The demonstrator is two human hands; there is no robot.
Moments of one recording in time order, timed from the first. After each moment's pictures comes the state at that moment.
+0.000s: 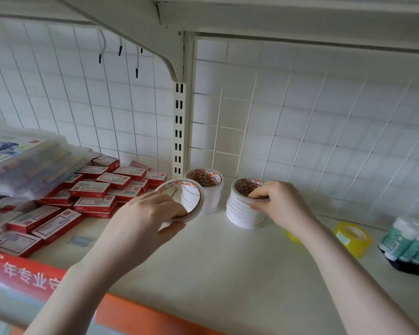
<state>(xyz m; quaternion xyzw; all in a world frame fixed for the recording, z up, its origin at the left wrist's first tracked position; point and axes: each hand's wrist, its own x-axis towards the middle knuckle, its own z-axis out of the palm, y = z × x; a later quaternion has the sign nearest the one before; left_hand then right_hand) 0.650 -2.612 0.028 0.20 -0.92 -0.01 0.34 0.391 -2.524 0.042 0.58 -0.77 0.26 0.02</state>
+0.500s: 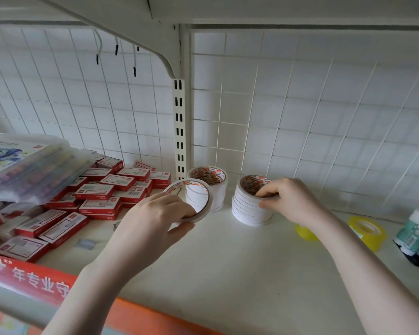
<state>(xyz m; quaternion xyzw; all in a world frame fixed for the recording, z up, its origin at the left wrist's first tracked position) 0.639 -2.612 0.027 0.18 -0.92 -0.01 0.34 0.373 -2.524 0.037 0.58 -0.77 0.27 -0.05</state>
